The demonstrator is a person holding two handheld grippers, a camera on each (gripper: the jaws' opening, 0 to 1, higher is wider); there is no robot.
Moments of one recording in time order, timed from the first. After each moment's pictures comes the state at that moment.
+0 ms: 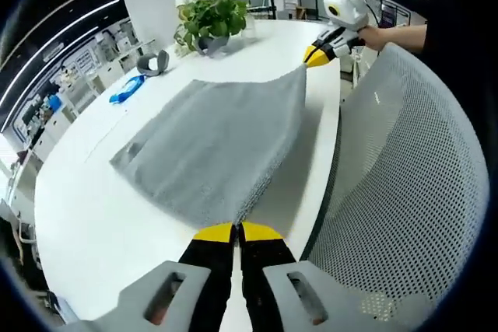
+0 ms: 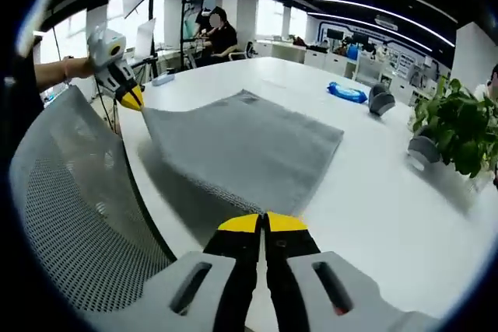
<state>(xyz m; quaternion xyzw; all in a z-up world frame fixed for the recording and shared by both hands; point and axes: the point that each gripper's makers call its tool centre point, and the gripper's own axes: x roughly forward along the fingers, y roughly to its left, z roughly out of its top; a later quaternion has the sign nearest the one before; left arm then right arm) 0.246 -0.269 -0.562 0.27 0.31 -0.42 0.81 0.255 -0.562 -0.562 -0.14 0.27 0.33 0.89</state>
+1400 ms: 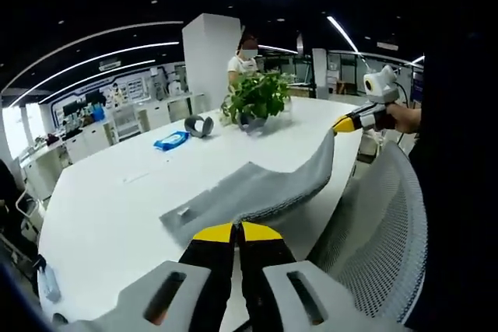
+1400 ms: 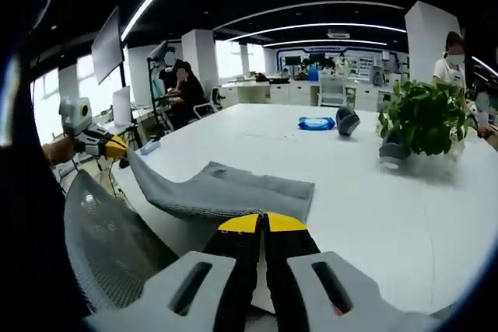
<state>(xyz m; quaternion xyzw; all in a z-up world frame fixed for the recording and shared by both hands) 0.217 -0.267 -0.465 0.13 0.18 -0.36 0.90 0.218 -0.564 -0.477 -0.01 0.21 0.25 0.94</state>
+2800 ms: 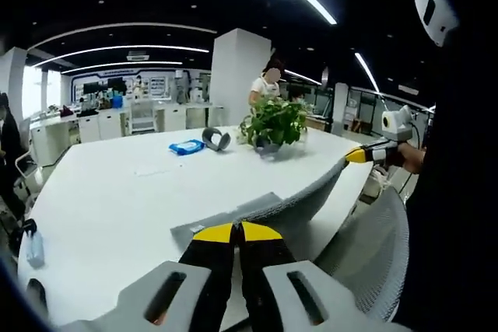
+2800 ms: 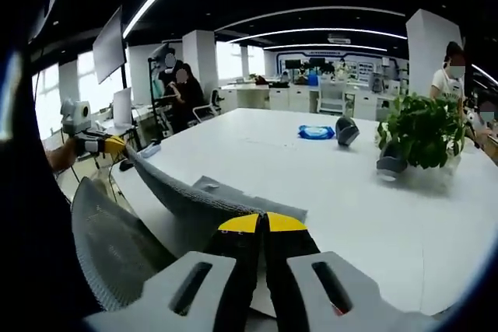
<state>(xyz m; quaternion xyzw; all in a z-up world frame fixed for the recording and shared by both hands) 0.231 -0.248 -0.438 0.02 0.17 -0.32 0.93 0.227 -0.556 -0.454 -0.02 0.20 0.25 0.95</state>
